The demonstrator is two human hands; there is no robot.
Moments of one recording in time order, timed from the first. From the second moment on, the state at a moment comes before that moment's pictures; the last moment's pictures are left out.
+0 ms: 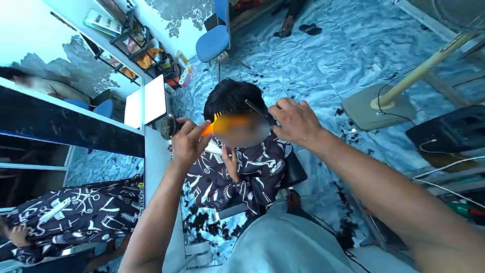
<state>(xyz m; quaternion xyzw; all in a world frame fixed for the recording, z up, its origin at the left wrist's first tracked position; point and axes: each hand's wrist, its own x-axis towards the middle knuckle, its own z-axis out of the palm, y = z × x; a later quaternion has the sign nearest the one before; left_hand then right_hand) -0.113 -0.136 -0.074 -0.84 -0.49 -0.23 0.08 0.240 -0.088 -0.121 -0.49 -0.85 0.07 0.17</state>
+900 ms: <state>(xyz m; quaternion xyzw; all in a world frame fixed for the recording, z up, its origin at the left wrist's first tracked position) -0.108 -0.131 -0.066 -0.86 -0.39 -0.29 0.16 0.230 -0.087 -0.091 -0.50 -0.84 0.07 0.17</state>
